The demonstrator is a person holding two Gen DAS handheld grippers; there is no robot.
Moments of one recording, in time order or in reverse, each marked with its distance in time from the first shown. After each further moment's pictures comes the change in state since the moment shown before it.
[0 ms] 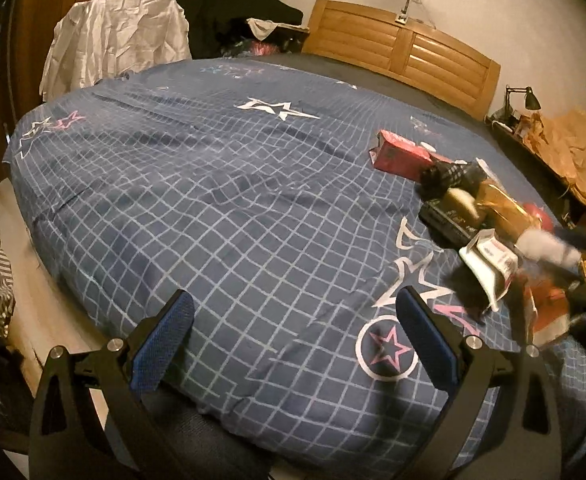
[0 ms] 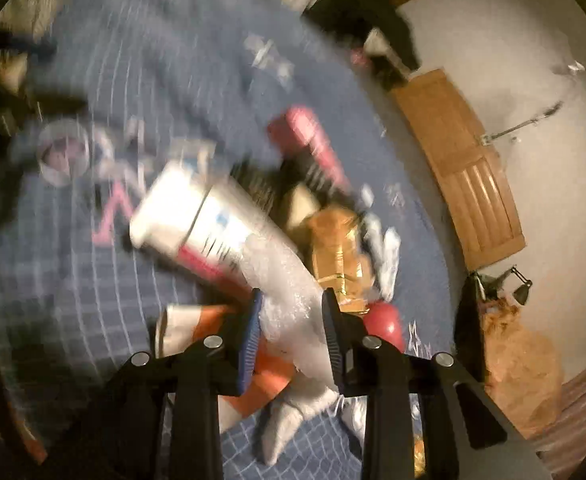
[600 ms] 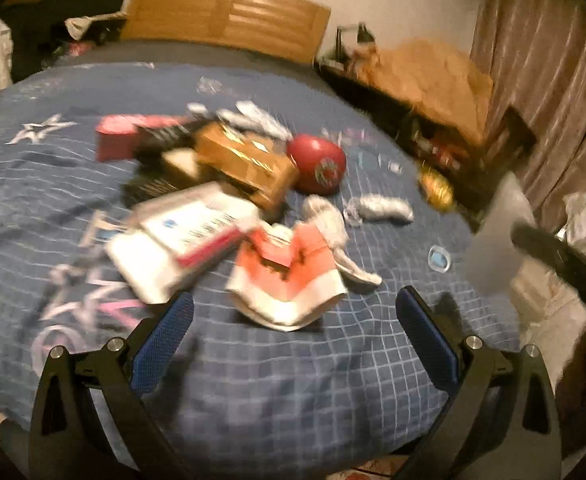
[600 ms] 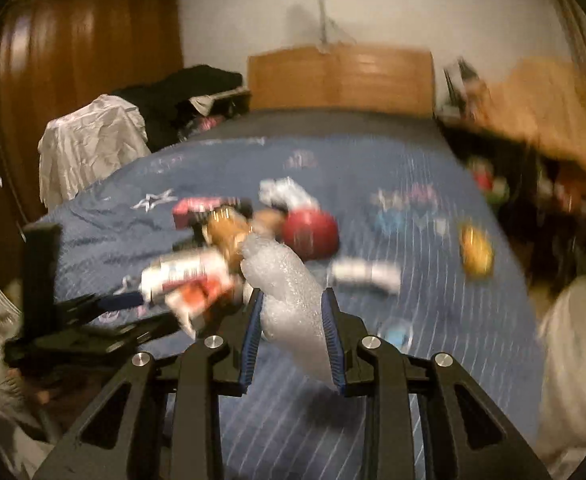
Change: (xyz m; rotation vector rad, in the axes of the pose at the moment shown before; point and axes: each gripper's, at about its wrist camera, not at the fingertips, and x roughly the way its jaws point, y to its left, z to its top) left arm -0.001 -0.168 -0.015 0.318 0.158 -0.506; right arm -0.120 -0.077 -0.203 1.043 -0.136 0.156
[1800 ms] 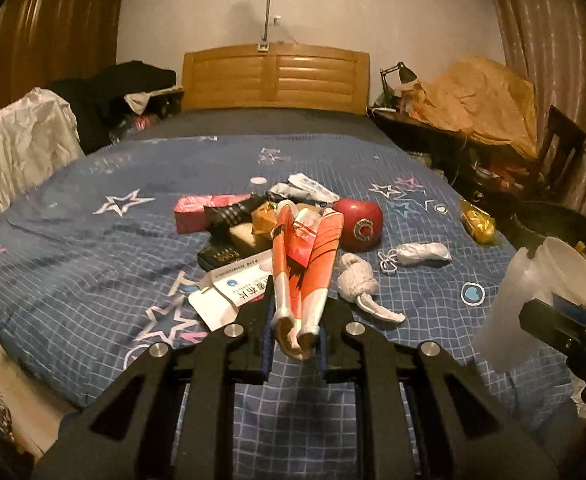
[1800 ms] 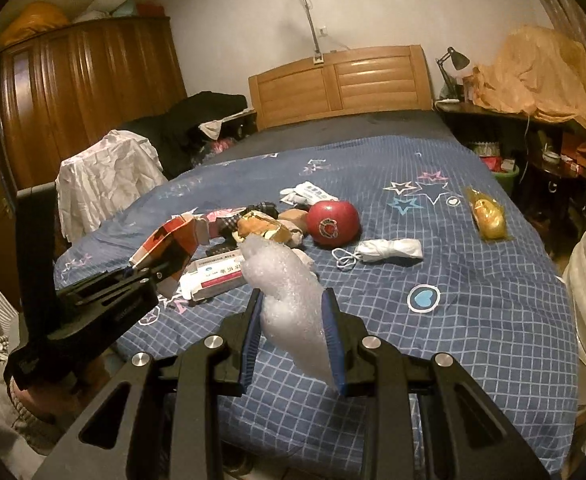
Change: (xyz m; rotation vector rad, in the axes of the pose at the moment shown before) left arm -0.074 -0.046 0.001 0.081 -0.240 0.325; right arm -0.022 0.024 -0.034 0.076 -0.100 0.077
